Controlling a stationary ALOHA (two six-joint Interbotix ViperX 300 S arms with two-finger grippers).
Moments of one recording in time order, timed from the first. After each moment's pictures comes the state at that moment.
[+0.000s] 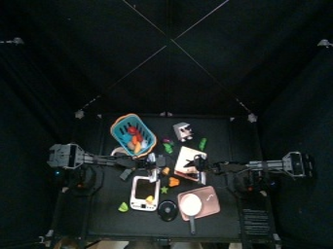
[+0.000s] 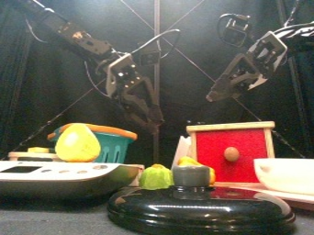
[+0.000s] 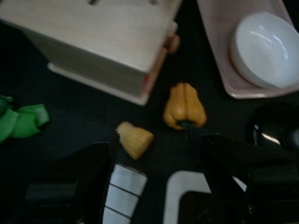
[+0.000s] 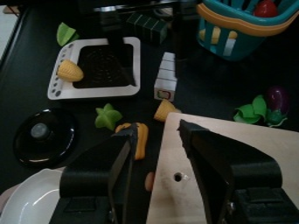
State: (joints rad) left arm 0.02 0.02 0.58 -0.04 0.17 0.01; right arm -0.10 -0.48 1.00 -0.63 -0.10 0.64
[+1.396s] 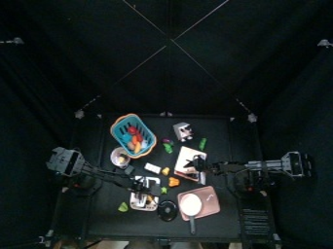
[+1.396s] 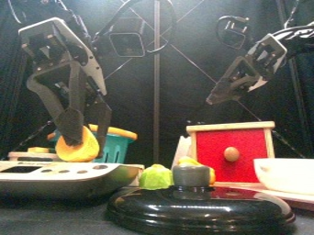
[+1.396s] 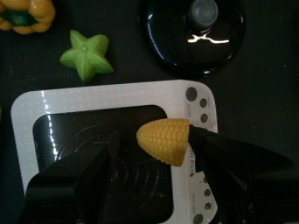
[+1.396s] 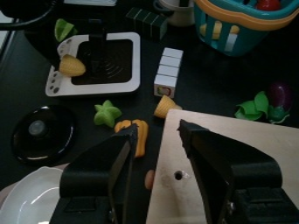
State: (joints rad) left arm -0.24 0.05 0.60 -0.15 0.44 0.01; right arm -0.10 -0.46 1.00 -0.63 -0.10 0.64
